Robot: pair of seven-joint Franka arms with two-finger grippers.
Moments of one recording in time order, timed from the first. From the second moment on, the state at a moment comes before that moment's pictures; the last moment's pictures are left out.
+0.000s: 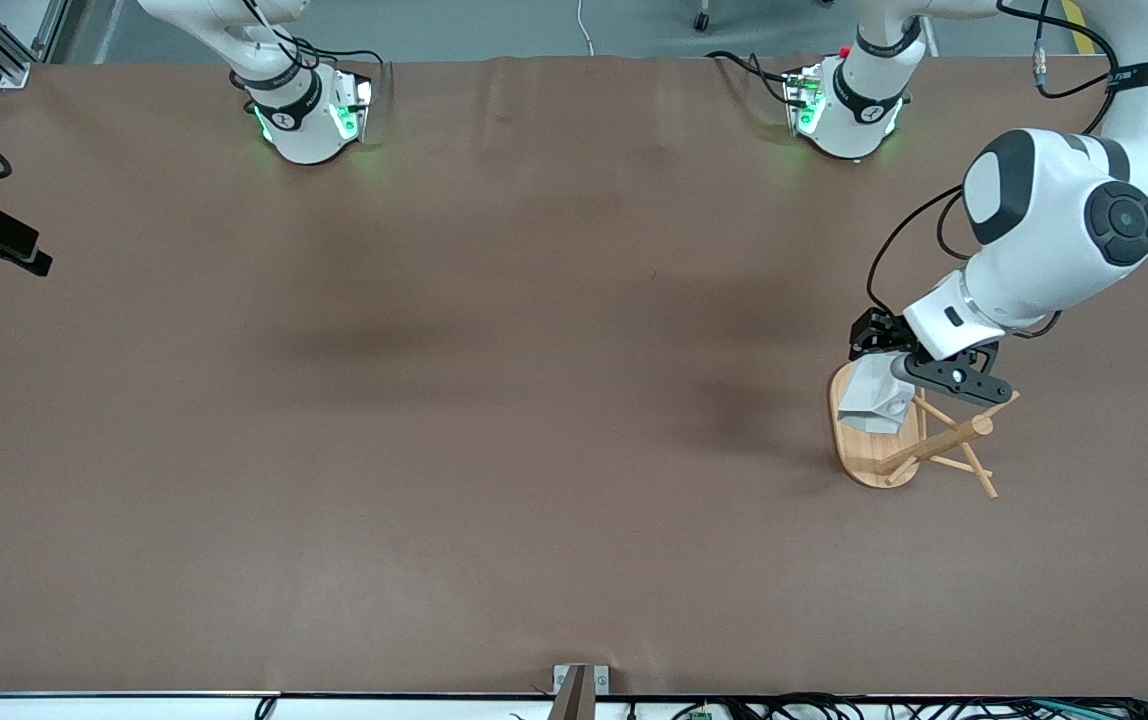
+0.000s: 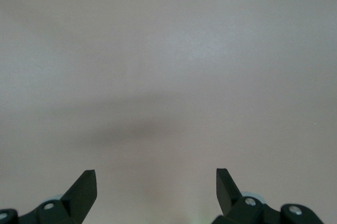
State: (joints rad) left arm -0.15 0.12 0.00 -2.00 -0.19 2.14 0.23; right arm -0.02 0.05 -0.05 -1.41 0.01 1.44 0.03
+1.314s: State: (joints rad) left arm -0.15 0.17 0.04 -1.96 -0.19 2.15 0.29; right arm -0.02 0.05 -0.04 -1.41 0.01 1.44 0.03
